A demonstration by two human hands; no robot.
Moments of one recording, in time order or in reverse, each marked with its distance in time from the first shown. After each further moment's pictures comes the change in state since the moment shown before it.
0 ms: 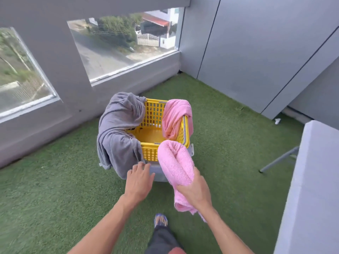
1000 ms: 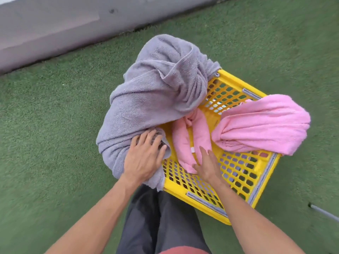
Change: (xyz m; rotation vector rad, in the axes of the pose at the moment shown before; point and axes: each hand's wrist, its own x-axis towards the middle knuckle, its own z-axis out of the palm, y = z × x) left_hand 0.314 -0.152 0.082 0.047 -0.063 -0.256; right_hand 0.436 -0.057 0.196 -0.557 -0.696 -0.043
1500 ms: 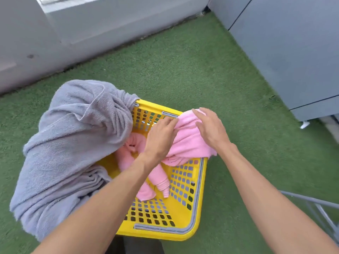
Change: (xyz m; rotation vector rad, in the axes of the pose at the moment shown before) left_hand 0.157 0.194 -0.049 -0.494 0.061 0.341; right_hand -0.007 0.074 -0.250 -0.122 0.629 -0.236
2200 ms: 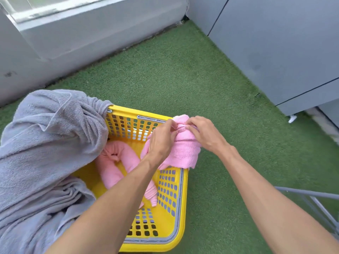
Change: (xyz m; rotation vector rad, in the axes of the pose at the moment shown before) left_hand 0.033 0.050 0.069 -0.329 0.076 -0.095; right_hand -0.027 0.058 -0.020 0.219 0.059 -0.150
